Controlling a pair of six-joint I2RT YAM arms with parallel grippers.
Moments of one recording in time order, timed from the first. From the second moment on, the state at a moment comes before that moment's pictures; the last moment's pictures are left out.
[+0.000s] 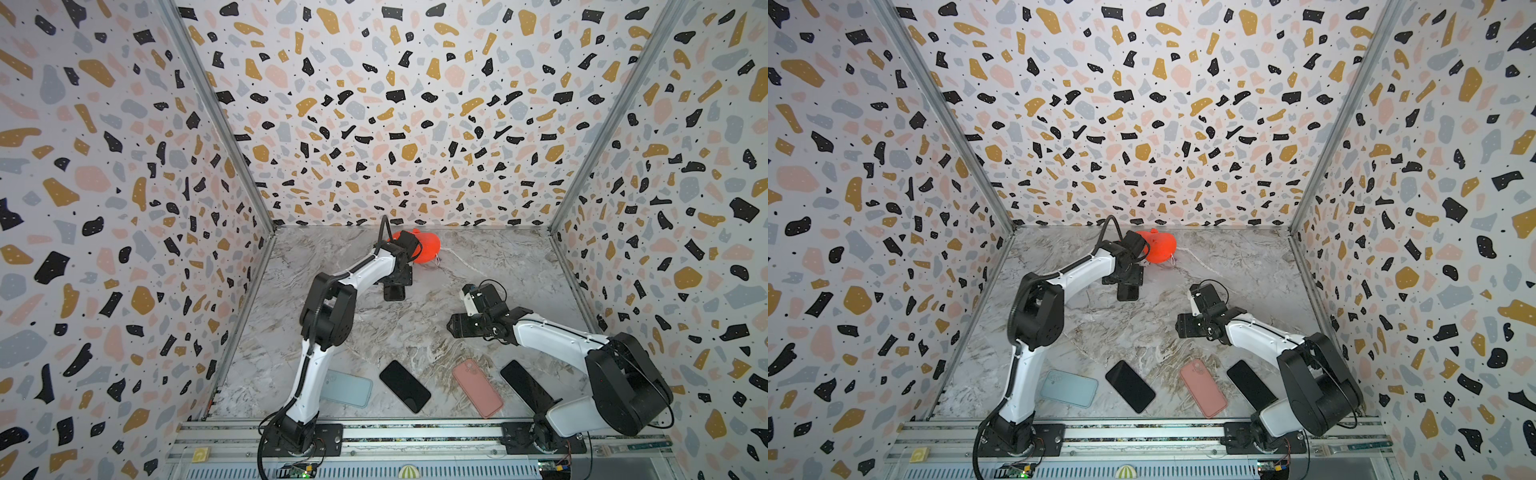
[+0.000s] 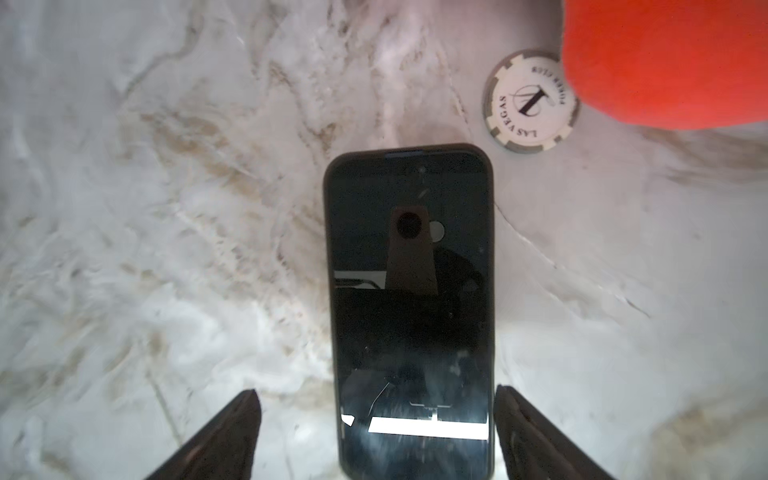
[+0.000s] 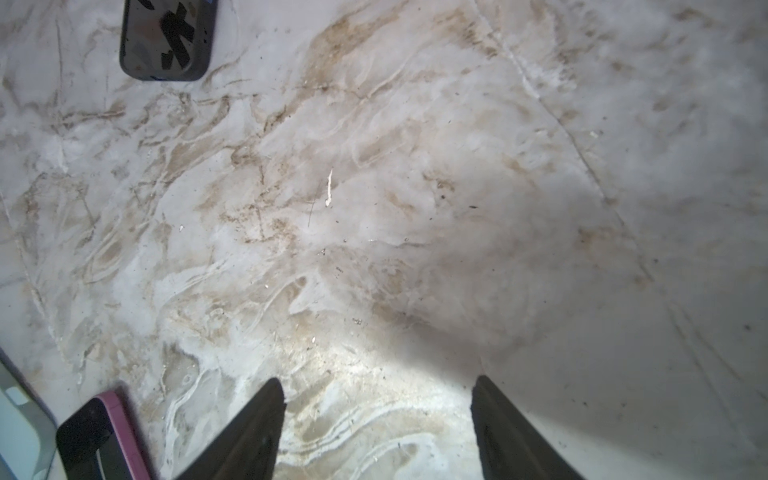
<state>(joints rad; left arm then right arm) -0.56 2.16 1.80 -0.87 -0.26 -0.46 0.54 1.44 0.74 -0.29 -0.16 0.38</state>
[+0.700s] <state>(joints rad) -0.59 1.48 0.95 -0.69 -0.13 -0.48 1.06 1.24 0.67 -0.32 -0.02 0.36</state>
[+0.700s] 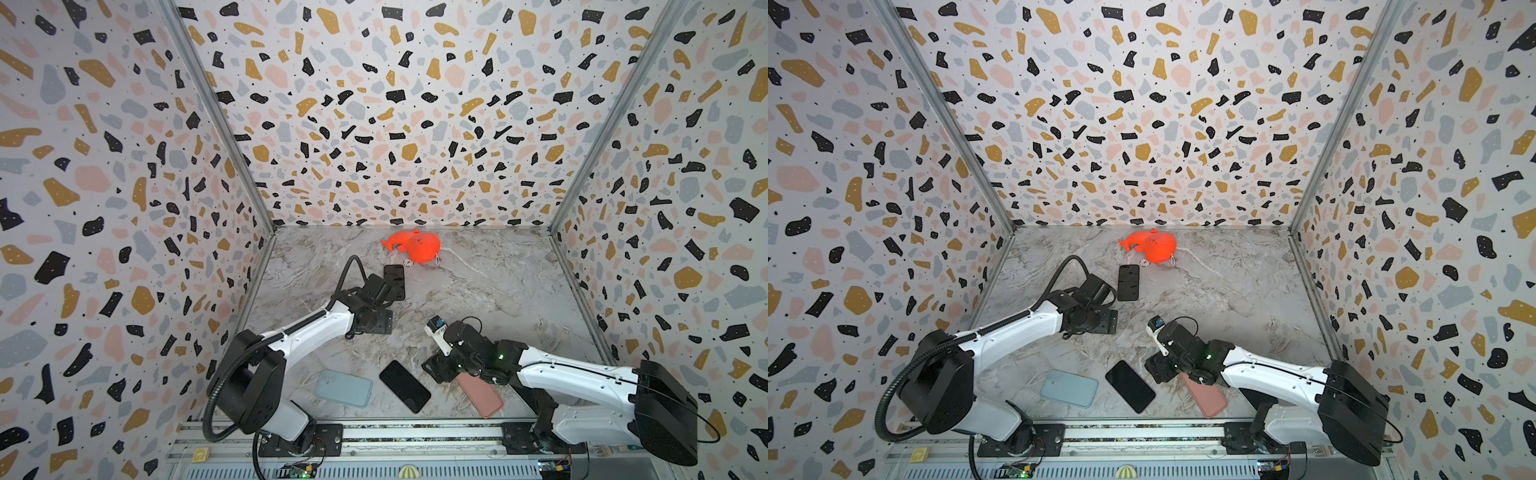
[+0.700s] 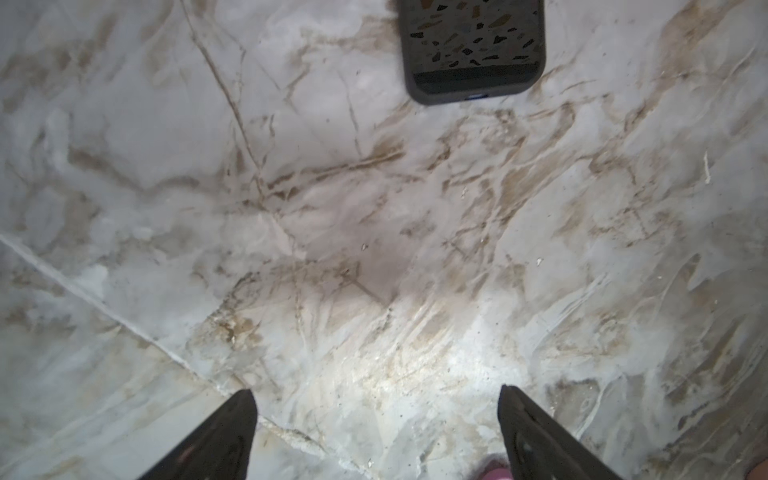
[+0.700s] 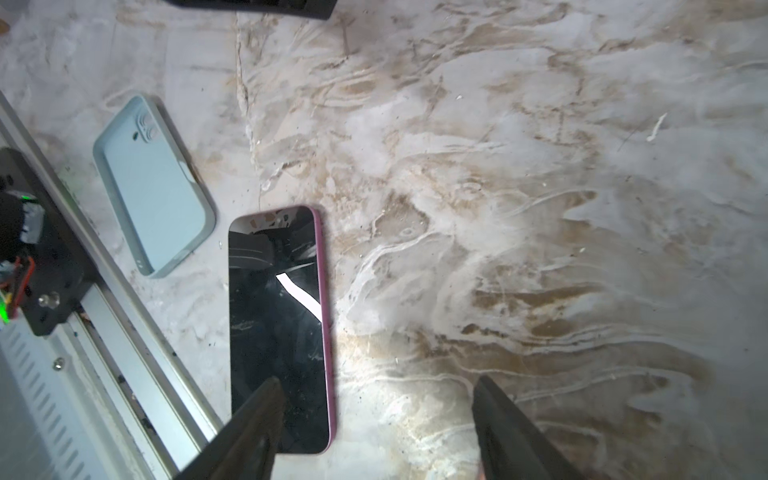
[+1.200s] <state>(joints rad) -0.54 1.45 0.83 -0.61 -0.09 -0.51 1.28 1.46 0.77 -0.32 0.07 0.39</state>
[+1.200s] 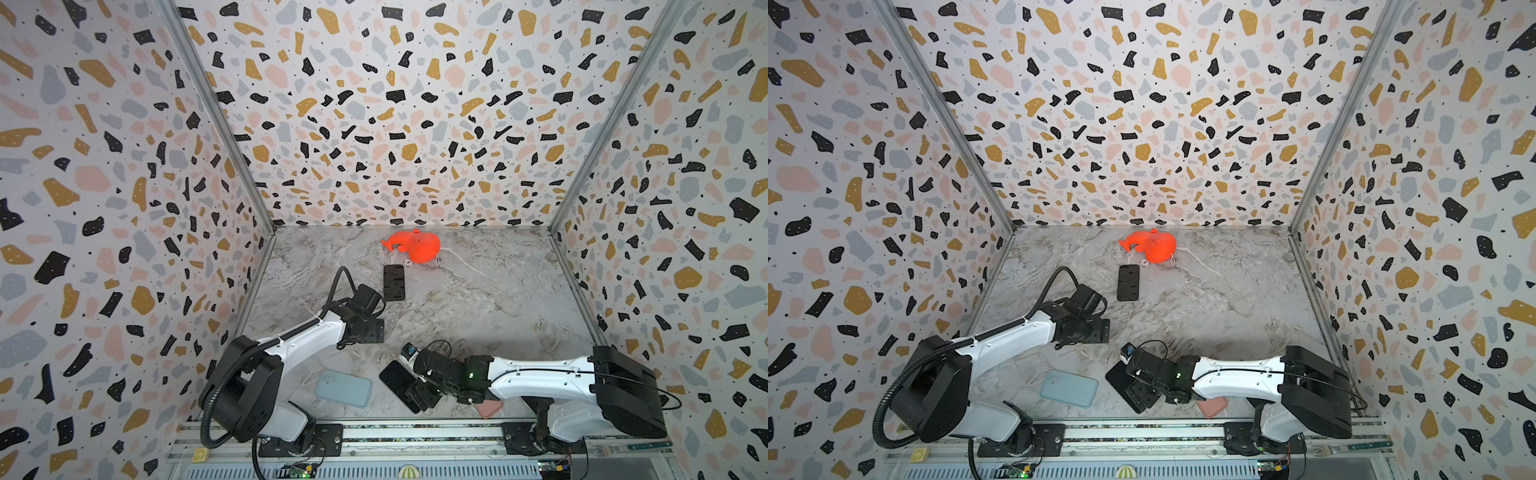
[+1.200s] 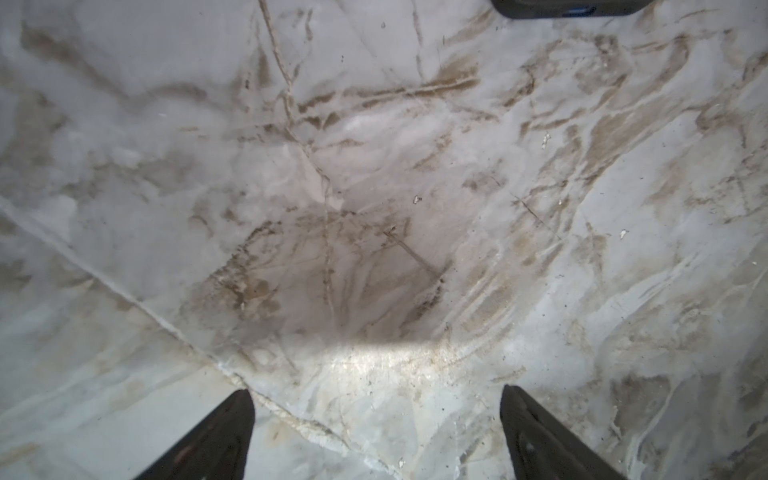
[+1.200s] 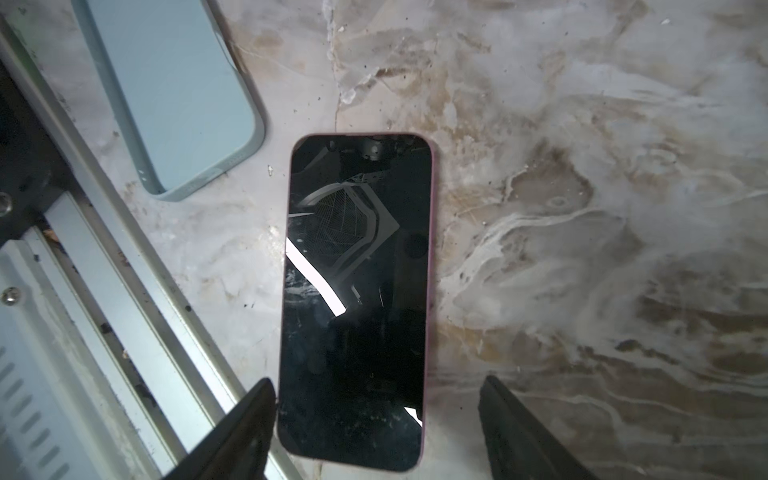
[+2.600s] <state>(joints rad) -0.43 1.45 0.78 -0.58 0.00 -0.54 1.36 1.69 0.92 -0.40 0.17 0.45</state>
